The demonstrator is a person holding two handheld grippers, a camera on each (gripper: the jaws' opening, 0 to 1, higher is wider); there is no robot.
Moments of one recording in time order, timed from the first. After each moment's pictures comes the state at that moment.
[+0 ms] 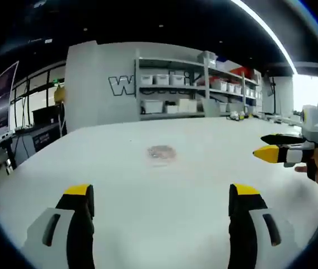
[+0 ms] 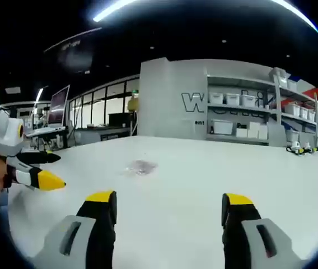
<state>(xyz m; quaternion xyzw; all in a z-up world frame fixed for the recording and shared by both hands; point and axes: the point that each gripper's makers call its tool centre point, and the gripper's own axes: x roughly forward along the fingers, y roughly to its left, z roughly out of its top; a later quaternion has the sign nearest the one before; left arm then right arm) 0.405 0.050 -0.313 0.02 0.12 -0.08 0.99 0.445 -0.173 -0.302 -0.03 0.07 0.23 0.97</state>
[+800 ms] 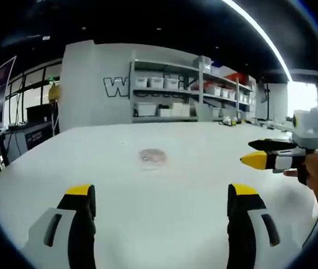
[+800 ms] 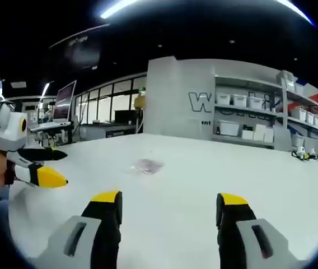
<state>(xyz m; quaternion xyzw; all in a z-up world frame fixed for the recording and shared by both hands) 0.404 0.039 -0.308 -0.01 0.10 -0.11 0.99 0.446 -0.158 -0.302 -0.05 0.07 0.25 0.96</state>
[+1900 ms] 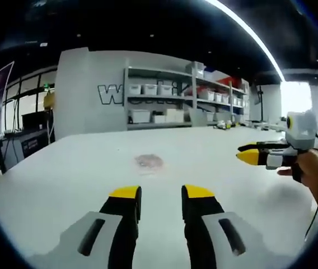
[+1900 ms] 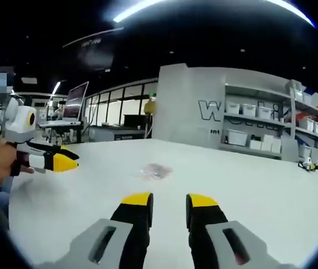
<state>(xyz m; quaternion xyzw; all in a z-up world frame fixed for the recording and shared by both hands) 0.398 0.038 -0.303 0.00 0.08 -0.14 0.99 0.445 -0.149 -0.298 -0.06 0.04 0.29 0.96</state>
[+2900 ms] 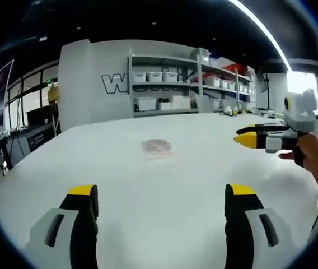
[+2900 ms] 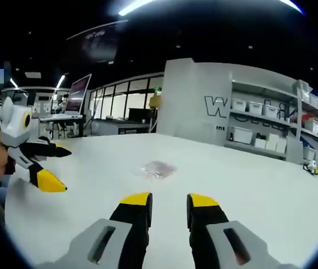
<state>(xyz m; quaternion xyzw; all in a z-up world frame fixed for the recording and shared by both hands) 0.397 0.050 -0.325 0.03 0.12 -0.11 0.99 0.464 -0.132 -0.304 -0.08 0.06 0.30 0.95</state>
